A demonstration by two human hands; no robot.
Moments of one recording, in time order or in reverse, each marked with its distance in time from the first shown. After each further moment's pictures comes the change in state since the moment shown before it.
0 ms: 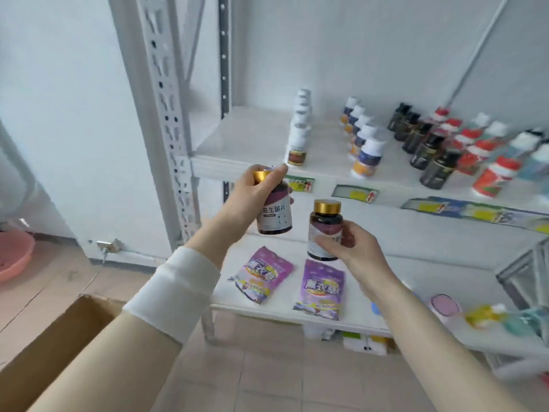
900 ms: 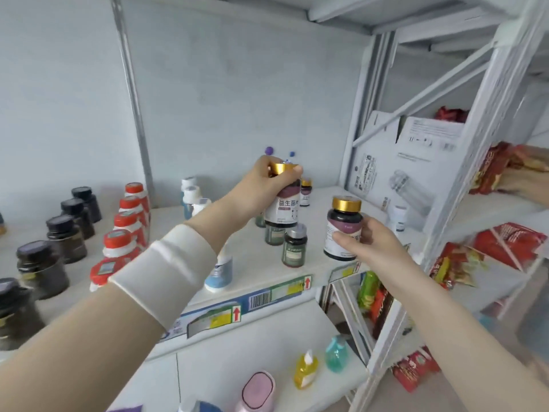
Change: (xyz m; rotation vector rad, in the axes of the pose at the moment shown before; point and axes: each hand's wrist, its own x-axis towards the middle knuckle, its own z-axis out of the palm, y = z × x) left_hand 0.183 0.024 0.677 0.239 -0.592 0.265; right_hand 0.060 0.025 -0.653 -0.118 0.536 -0.068
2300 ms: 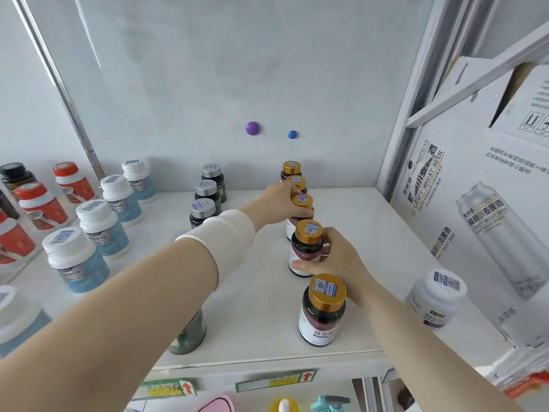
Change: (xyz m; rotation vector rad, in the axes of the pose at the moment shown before) left_hand 0.263 -0.153 0.133 0.662 0.031 -0.395; right_hand 0.270 0.171 -0.039 -0.099 -0.467 0.054
